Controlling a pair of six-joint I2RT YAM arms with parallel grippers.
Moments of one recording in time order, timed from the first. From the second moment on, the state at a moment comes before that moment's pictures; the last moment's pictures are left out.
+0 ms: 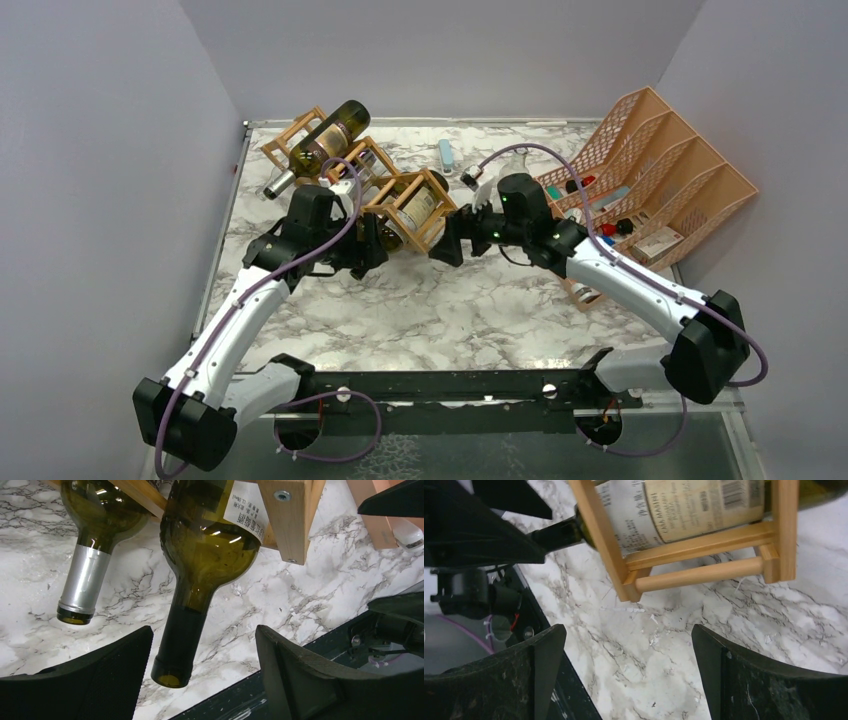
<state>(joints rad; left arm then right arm) -0.39 1.03 0.97 -0.73 0.26 -0.33 0.67 1.31 1.01 -0.19 -0.41 0.22</state>
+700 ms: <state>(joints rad) -0.37 1.04 0.91 -0.64 0.29 -0.33 0.67 1.56 1.14 -0.18 -0.08 0.62</state>
